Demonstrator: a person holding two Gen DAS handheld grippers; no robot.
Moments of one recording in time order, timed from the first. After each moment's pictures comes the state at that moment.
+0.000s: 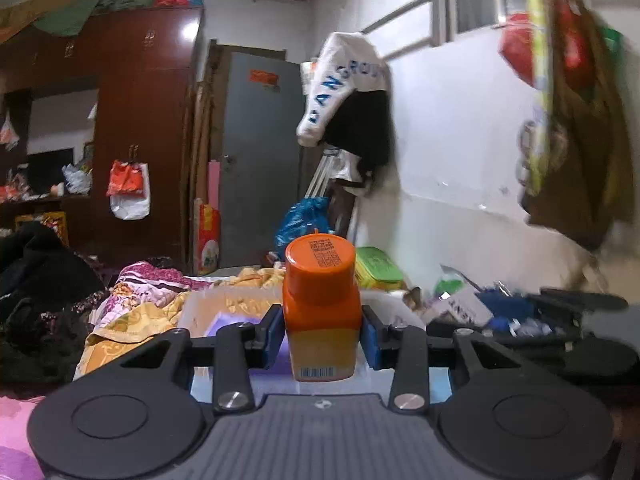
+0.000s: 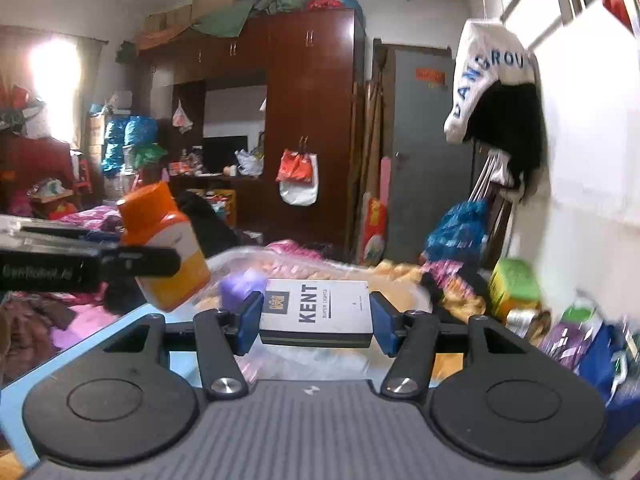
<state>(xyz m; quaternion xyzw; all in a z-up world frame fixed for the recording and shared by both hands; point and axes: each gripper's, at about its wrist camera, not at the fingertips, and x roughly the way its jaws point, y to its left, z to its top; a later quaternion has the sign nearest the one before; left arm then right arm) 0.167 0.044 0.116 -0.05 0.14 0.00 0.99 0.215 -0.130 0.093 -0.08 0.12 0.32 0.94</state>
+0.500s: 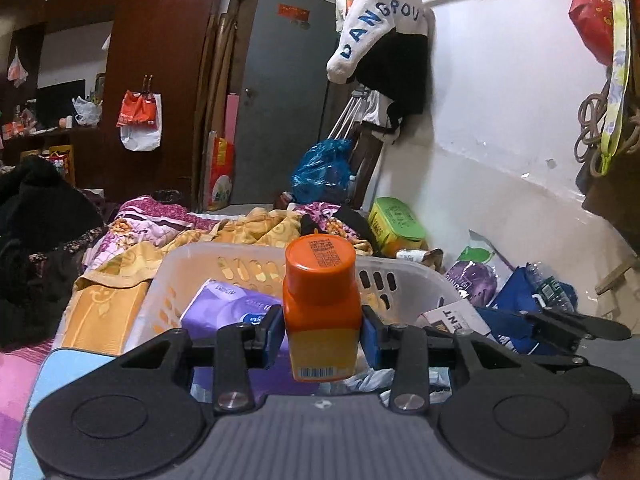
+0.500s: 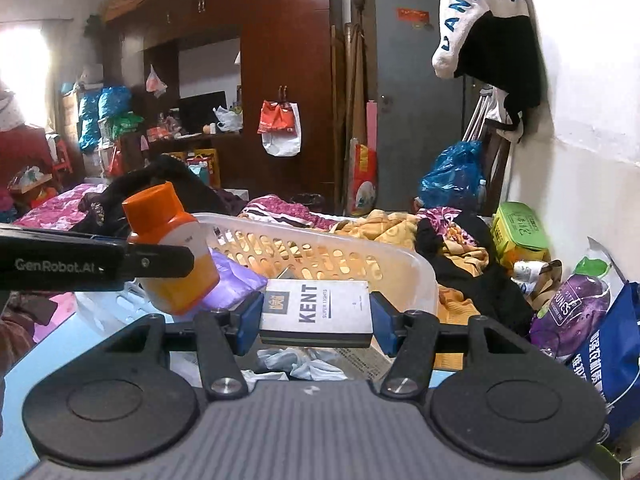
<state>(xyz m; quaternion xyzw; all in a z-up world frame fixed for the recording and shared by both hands) 0.260 0.066 0.082 -0.09 0.23 0.02 0.97 0.291 -0.111 0.051 -0.06 0.21 0.31 0.93</state>
